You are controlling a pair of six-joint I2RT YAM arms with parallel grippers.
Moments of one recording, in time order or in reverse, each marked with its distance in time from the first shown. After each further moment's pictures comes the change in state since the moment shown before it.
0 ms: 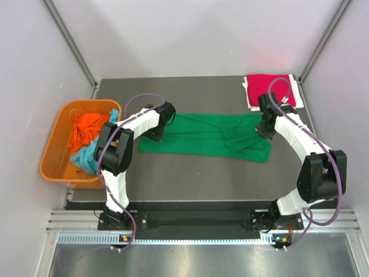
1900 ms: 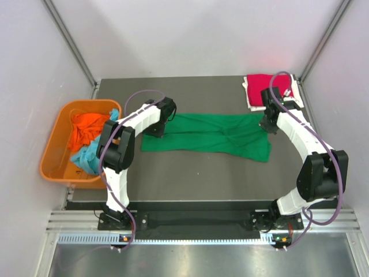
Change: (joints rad) left arm 0.008 0.051 0.109 -0.080 0.024 -0.068; right arm -0.023 0.011 0.076 -0.021 0.055 -0.082
